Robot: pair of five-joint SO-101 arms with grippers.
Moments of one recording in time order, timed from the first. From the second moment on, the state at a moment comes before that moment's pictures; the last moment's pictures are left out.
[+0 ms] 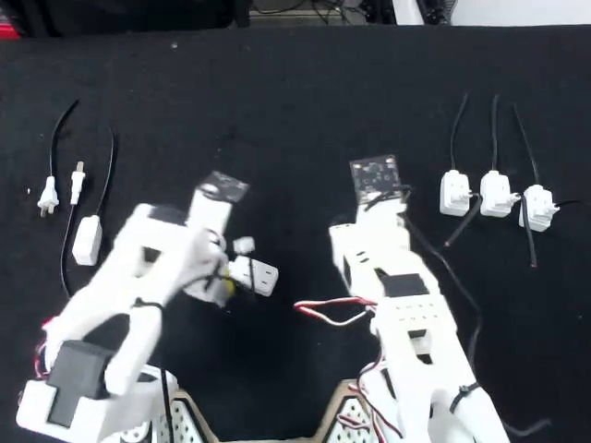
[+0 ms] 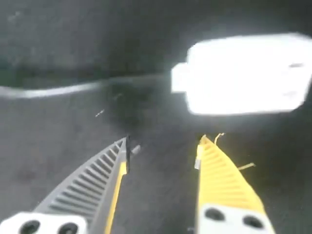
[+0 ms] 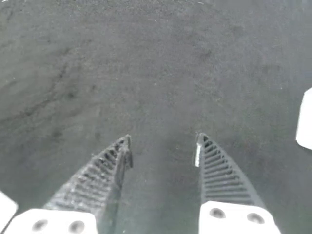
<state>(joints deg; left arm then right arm) 9.2 -14.2 46.4 62.1 -13.7 -5.5 -43.9 76.9 20.9 3.5</state>
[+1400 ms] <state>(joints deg) -36.0 -7.8 15.2 64.7 -29.9 -4.9 -43.9 76.9 20.9 3.5</state>
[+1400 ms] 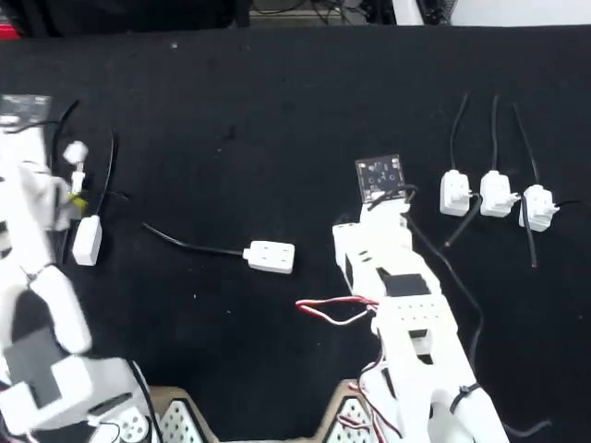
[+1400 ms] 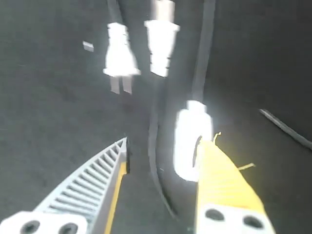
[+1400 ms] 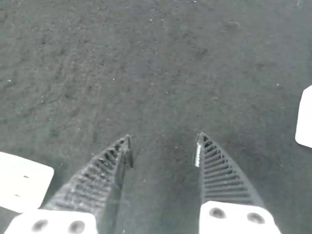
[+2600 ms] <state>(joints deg) -38.5 42.6 -29.2 62.7 -30.2 -5.0 -43.9 76.9 20.9 3.5</state>
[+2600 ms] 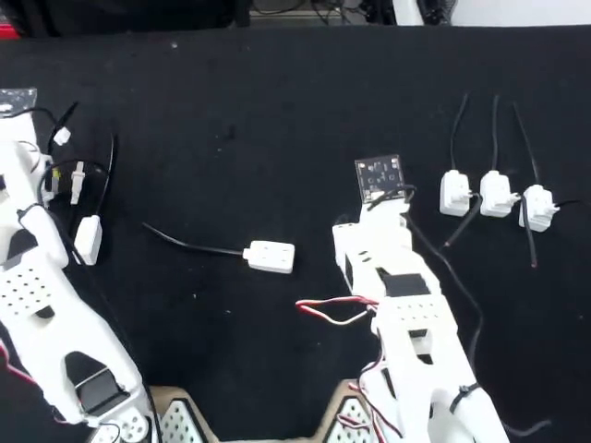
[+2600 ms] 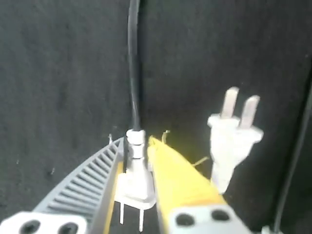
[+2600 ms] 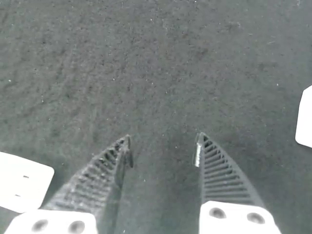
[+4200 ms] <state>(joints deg) 27.3 -25.0 12.6 84.3 -1.5 13.3 -86.3 64.5 64.0 9.9</state>
